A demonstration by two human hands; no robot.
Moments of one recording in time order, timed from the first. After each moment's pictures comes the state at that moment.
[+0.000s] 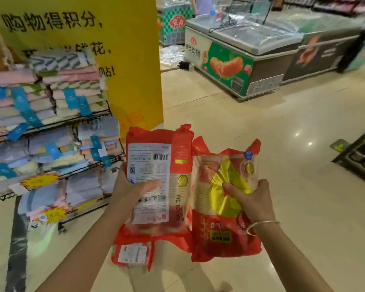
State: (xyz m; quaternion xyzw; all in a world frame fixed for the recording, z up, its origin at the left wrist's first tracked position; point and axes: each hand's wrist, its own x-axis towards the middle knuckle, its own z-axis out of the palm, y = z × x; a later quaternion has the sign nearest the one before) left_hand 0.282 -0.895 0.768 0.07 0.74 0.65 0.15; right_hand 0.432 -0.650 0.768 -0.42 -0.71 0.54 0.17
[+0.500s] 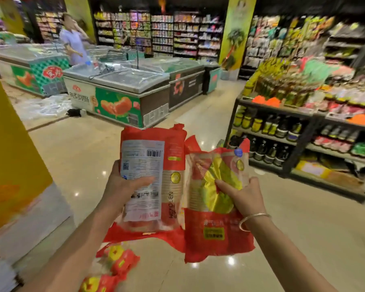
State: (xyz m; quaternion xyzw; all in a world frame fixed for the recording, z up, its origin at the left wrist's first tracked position) left_hand 0.396 -0.637 0.862 0.29 0.66 0.64 0.28; right_hand 0.645 -0.502 0.857 -0.51 -0.57 0.51 0.39
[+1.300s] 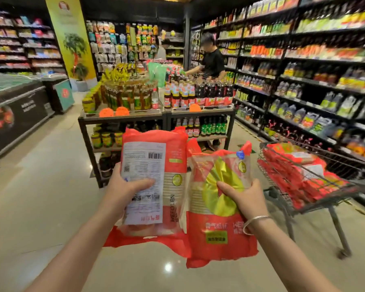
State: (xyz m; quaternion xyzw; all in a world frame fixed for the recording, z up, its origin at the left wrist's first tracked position) left_hand 0.768 -0.143 0.876 0.53 0.49 0.49 0.48; right_hand 1.052 -0.208 0.858 -0.68 -0.37 0.30 0.55
